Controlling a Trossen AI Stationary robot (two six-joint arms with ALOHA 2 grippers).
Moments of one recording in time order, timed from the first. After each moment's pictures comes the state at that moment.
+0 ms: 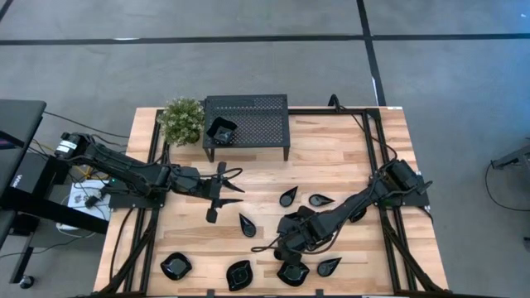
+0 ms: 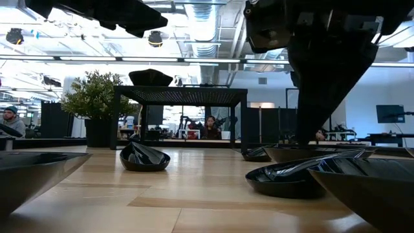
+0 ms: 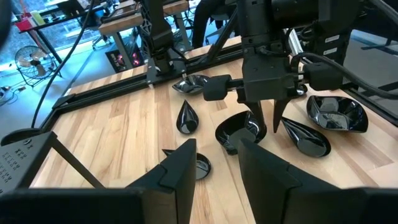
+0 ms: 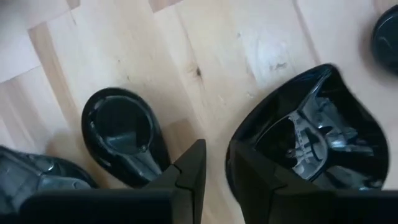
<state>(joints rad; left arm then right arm) -0.27 1.12 0.56 0.29 -0.15 0.26 0.51 1.94 1.35 -0.71 0.21 0.89</state>
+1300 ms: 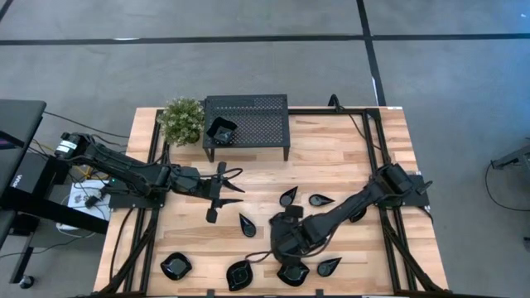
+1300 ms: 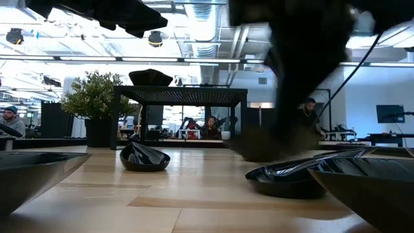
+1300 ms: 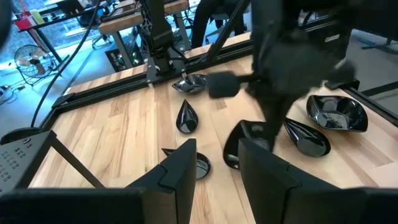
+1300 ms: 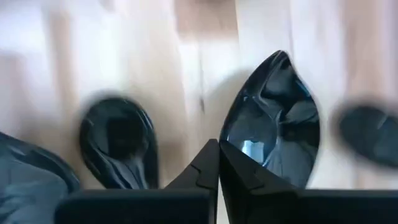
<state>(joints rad) -0.27 1.12 0.56 0.29 -0.15 0.25 0.51 2.00 1.52 -0.82 0.29 0.54</state>
